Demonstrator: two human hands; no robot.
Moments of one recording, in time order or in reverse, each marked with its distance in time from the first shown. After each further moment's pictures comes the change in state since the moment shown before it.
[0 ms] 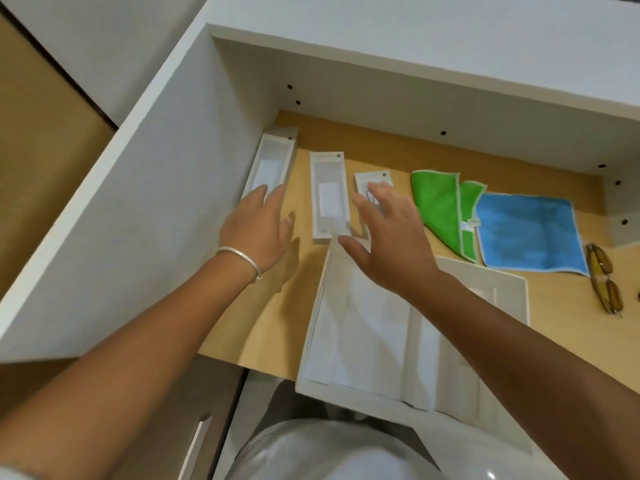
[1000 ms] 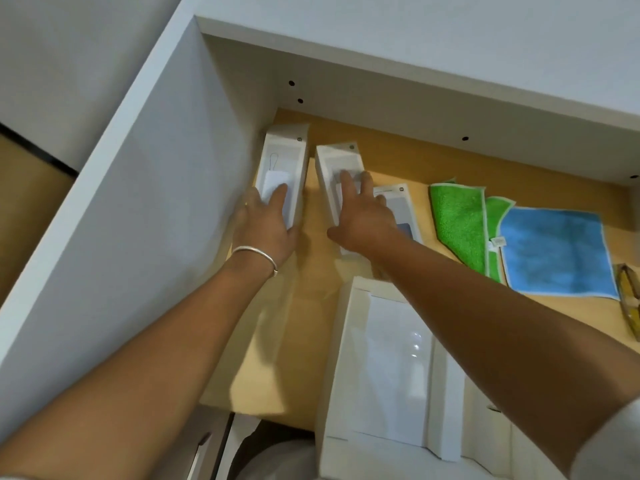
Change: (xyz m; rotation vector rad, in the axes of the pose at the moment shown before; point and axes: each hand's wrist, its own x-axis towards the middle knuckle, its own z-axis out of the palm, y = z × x) left_hand 0.085 -0.029 0.043 0.015 -0.079 -0.158; right_hand 0.139 -0.010 0.066 0.025 -0.357 0.356
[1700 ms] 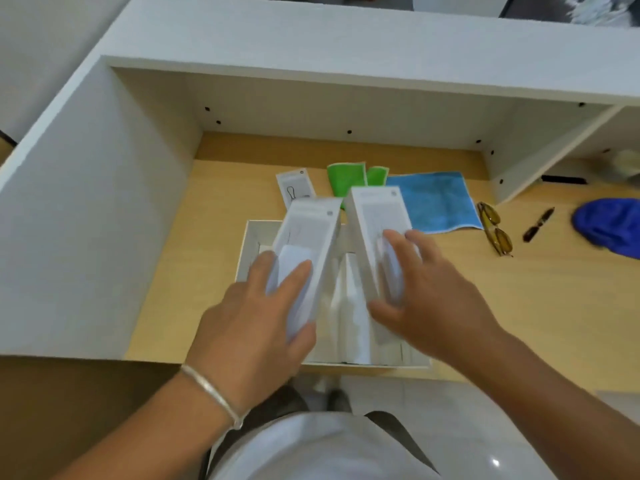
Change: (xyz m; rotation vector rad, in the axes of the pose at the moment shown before) left_hand -0.299 0.128 -0.073 0.184 -0.028 0.465; right_hand -0.324 0.179 -0.036 0.054 0.280 -0.010
